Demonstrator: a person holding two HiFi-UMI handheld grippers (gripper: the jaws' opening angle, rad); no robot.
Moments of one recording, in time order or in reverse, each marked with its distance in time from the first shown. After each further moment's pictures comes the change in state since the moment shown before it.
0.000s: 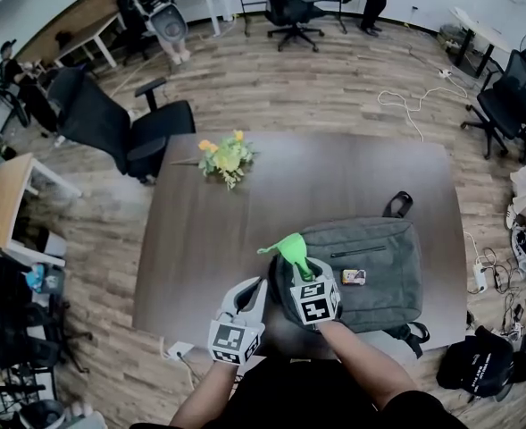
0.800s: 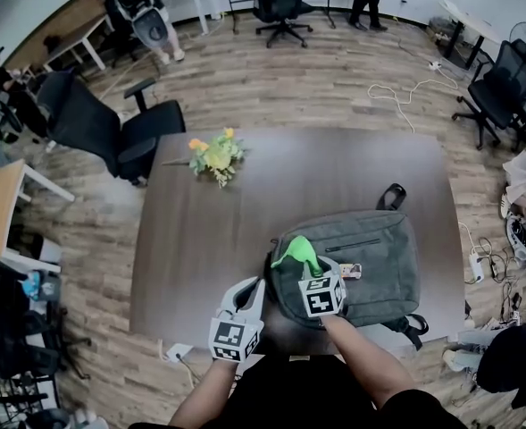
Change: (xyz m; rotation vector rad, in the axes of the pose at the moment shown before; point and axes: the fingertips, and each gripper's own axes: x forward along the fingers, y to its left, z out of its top) left arm 0.006 0.000 -0.026 -0.007 0.068 -0.021; right arm 0.002 -0.042 -0.039 0.033 0.098 -0.124
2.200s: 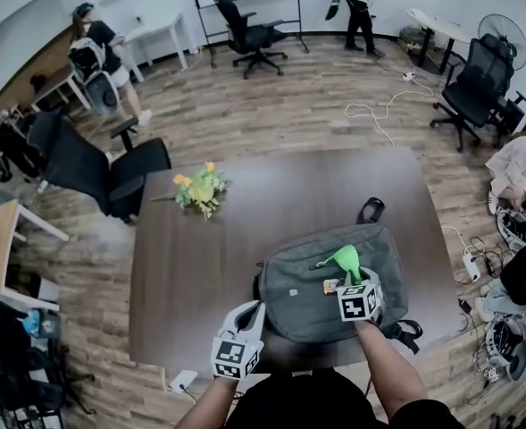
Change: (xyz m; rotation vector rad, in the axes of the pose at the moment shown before) left arm 0.011 -0.030 -0.005 0.045 0.032 -0.100; right arm -0.054 -0.155 -0.044 0.035 0.066 -0.313
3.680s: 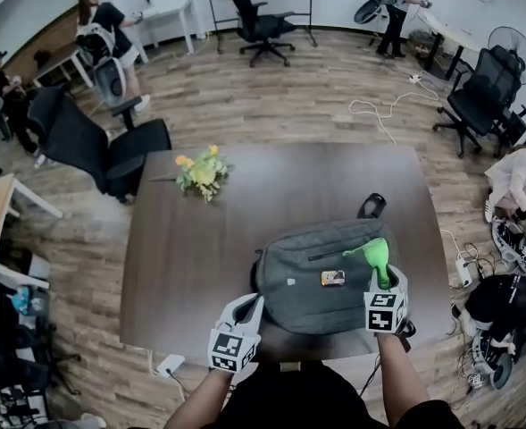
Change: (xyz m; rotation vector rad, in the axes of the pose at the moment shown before) left arm -0.007 -0.012 -0.013 -0.030 -0.009 -0.002; right arm -0.082 -0.067 0.012 -0.020 -0.129 -0.114
